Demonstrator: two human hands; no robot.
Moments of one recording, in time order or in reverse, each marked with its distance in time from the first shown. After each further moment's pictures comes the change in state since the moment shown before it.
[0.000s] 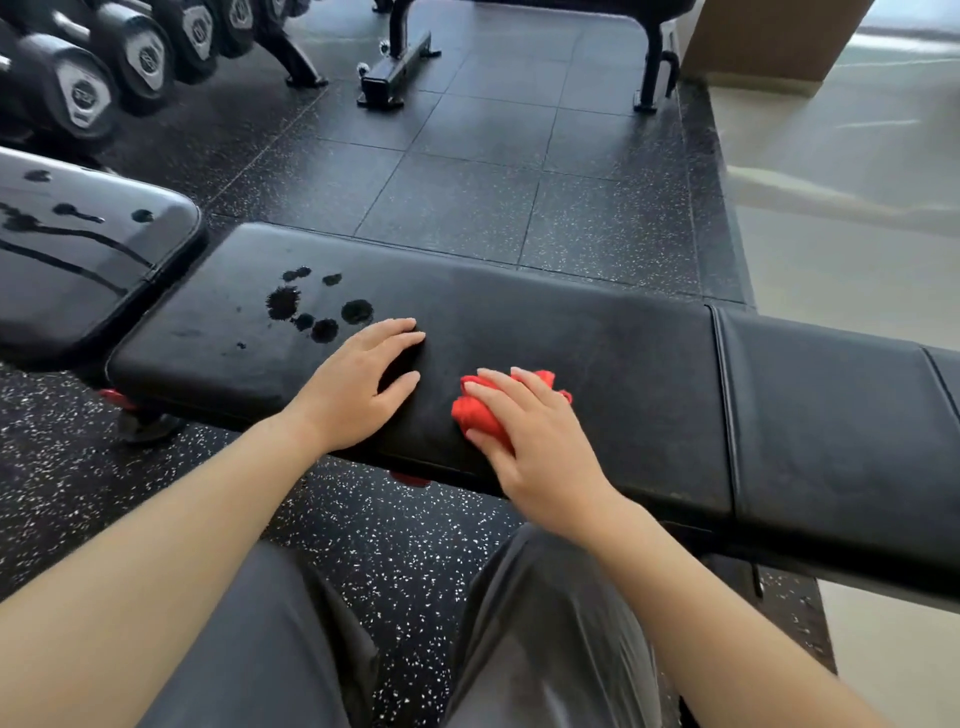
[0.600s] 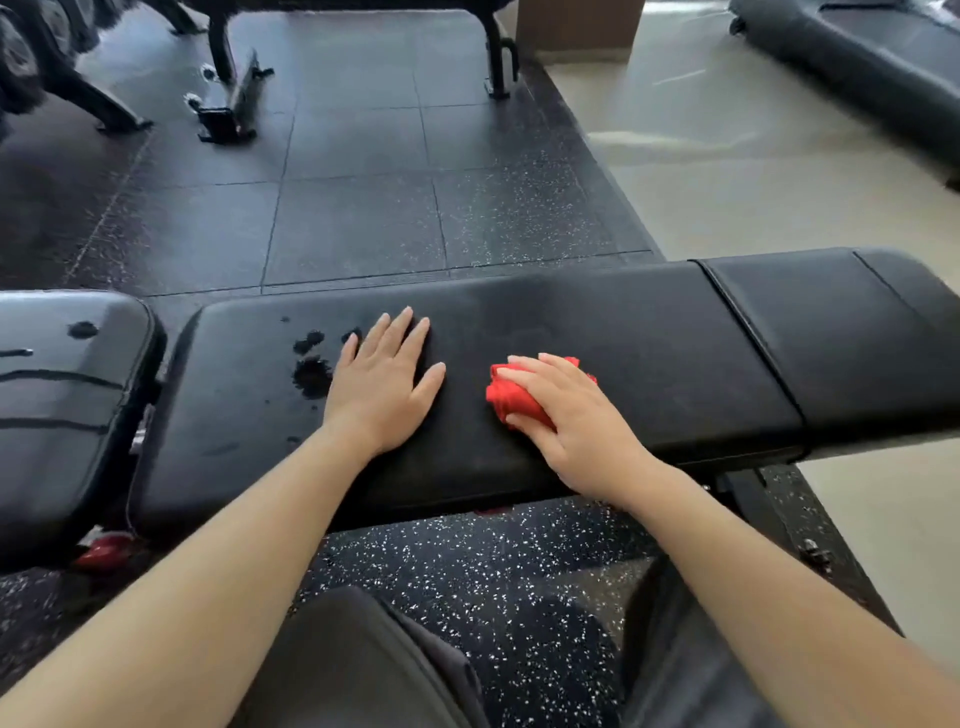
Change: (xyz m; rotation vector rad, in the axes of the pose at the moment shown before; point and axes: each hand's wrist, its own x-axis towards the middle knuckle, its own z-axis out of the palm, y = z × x) left_hand 0.052 -0.065 -0.020 0.190 -0.167 0.089; right_hand 0.046 -0.051 0.035 -0.055 0.106 0.332
